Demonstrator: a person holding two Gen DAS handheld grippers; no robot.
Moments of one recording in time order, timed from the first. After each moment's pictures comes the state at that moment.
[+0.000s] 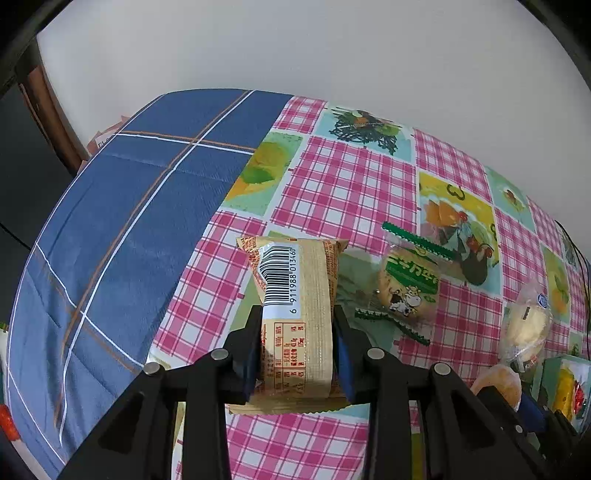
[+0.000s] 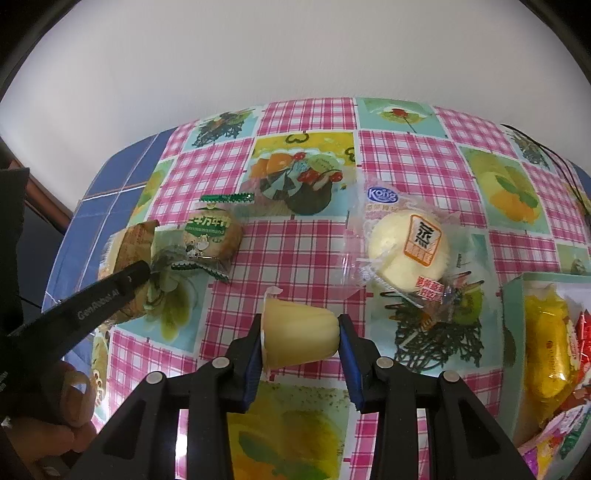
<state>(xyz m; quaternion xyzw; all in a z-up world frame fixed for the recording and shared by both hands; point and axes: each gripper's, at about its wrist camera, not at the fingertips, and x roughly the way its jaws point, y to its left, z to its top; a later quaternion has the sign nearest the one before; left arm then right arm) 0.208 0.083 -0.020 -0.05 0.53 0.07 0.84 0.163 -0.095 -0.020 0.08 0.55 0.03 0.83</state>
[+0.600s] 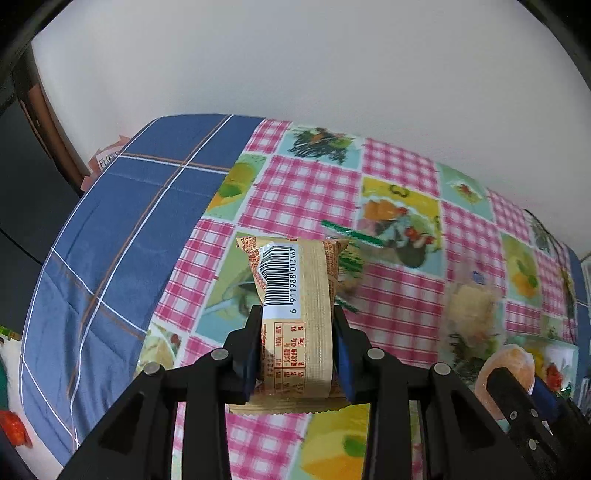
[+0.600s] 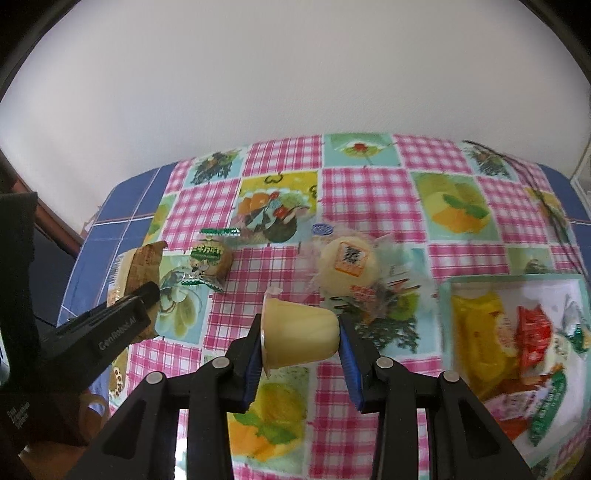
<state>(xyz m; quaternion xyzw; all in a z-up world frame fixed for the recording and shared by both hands) 0.170 0.034 0.035 -0.04 0.52 0.05 0.85 0.129 -0.131 0.042 0.09 0.52 0.01 0.85</state>
